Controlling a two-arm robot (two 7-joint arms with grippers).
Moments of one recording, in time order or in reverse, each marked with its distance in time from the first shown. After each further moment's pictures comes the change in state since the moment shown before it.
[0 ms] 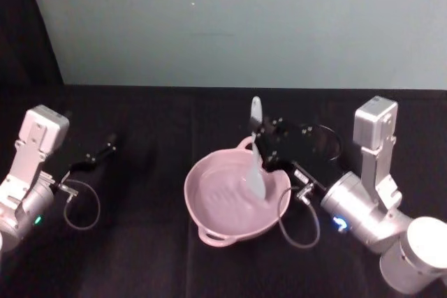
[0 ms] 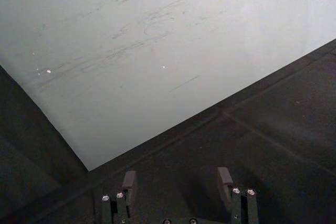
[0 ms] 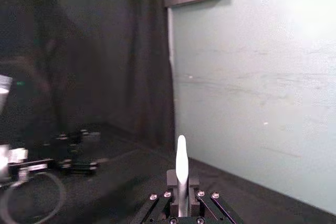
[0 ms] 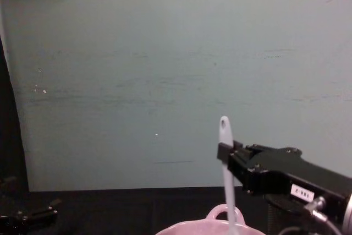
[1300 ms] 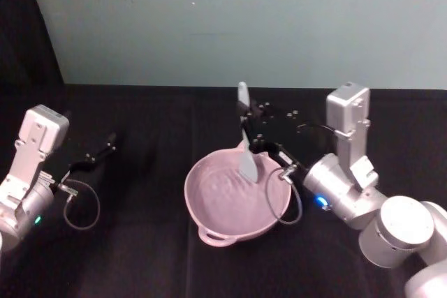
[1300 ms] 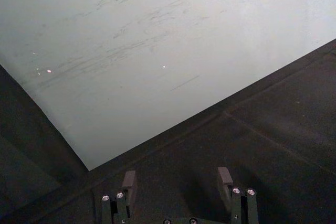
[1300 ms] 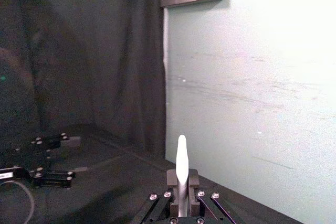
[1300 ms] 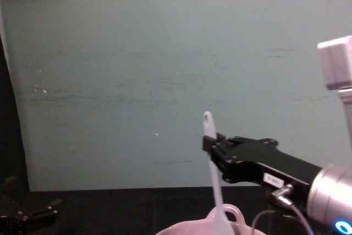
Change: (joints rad) left arm 0.000 0.000 0.000 0.000 0.000 0.000 0.000; right arm 0.111 -0.064 -0.030 0.143 -0.063 -0.052 -0.024
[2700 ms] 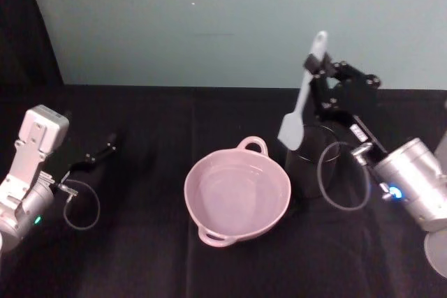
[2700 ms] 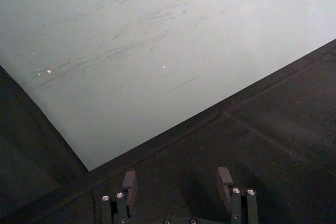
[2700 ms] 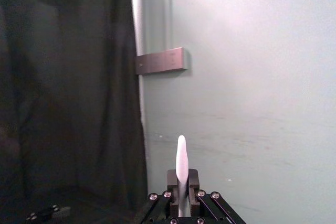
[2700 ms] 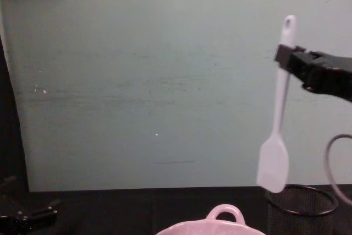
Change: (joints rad) left arm 0.000 0.000 0.000 0.000 0.000 0.000 0.000; right arm -0.203 0.094 0.178 -0.384 0.146 0.037 -0.032
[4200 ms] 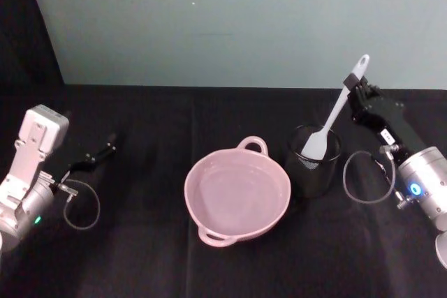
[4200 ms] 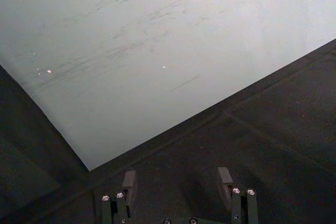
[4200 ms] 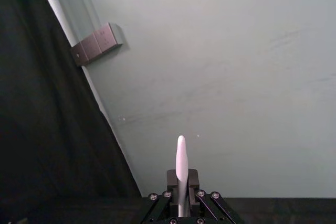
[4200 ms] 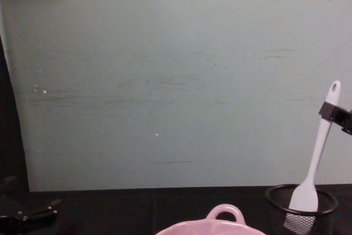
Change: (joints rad) left arm 0.000 0.000 0.000 0.000 0.000 0.000 0.000; right arm 0.077 -0.003 0.060 0.253 0.276 0.082 0.009
